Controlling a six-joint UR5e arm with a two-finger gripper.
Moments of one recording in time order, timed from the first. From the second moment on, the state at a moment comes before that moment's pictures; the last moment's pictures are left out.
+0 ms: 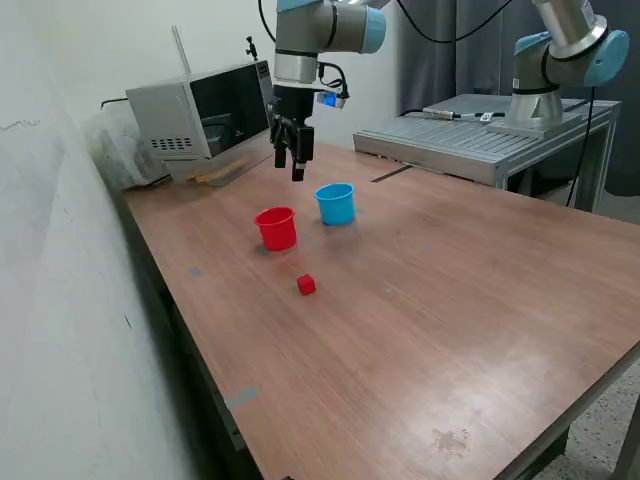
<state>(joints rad) -0.13 -0.91 1.31 -2.26 -1.61 3.08</state>
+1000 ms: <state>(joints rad) 0.05 -0.82 1.26 -2.24 -1.61 3.08</state>
